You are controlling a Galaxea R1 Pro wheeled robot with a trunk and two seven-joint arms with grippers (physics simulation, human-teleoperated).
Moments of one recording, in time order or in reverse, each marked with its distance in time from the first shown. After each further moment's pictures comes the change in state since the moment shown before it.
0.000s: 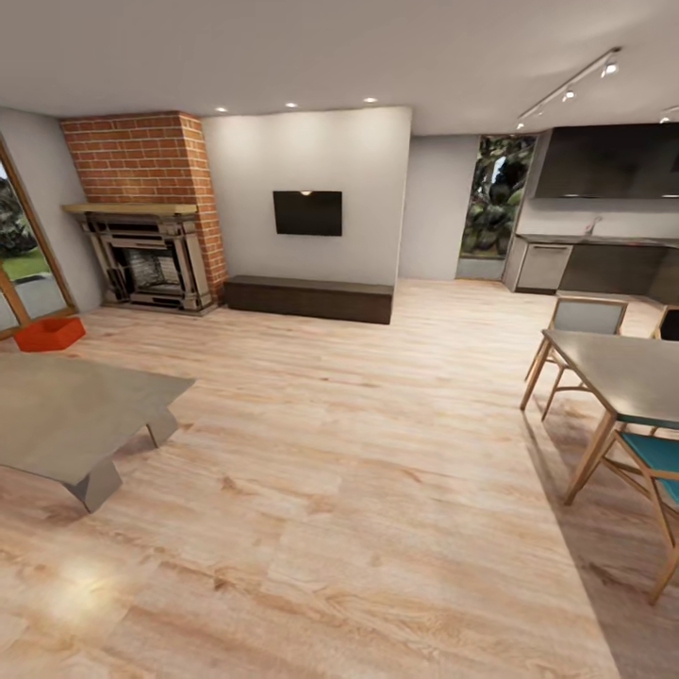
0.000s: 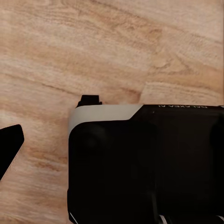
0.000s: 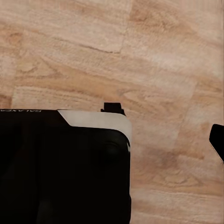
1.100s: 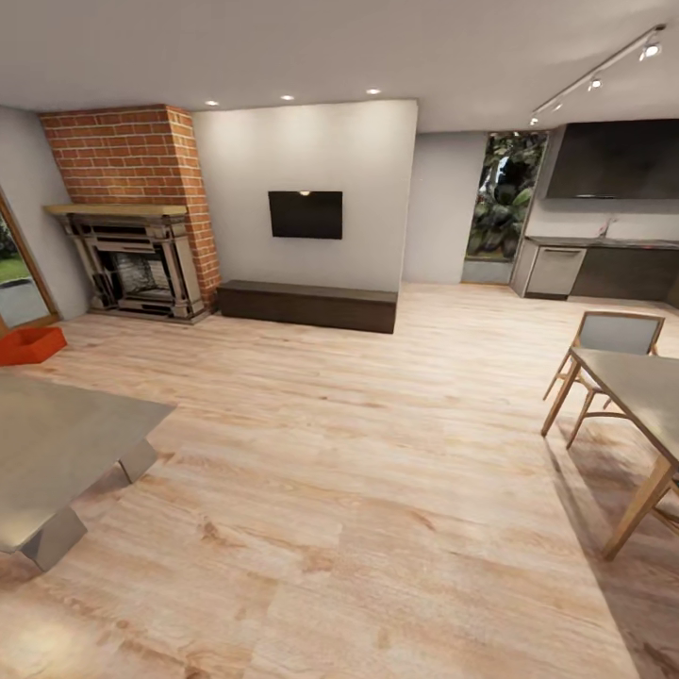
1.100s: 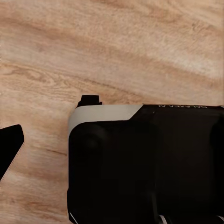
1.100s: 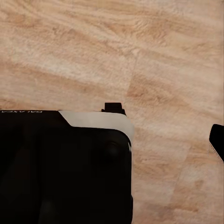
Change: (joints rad) left arm 0.000 0.000 0.000 0.000 0.000 0.000 0.000; right arm 0.000 0.001 -0.007 0.000 -0.005 -0.001 -0.002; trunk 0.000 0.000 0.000
